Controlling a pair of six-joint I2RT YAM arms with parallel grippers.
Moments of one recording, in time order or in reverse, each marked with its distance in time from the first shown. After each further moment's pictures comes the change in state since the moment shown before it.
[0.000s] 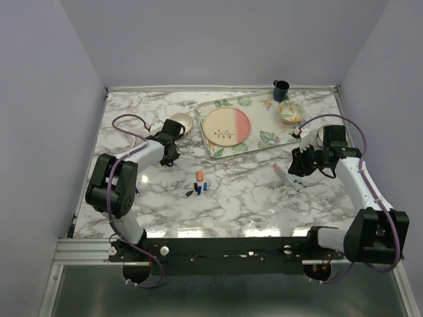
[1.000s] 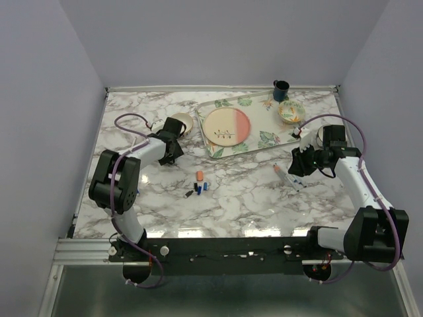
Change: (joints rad) left arm 0.007 0.012 0.016 0.013 0.034 -0.010; right arm 0.000 0.008 0.000 0.005 0.011 0.008
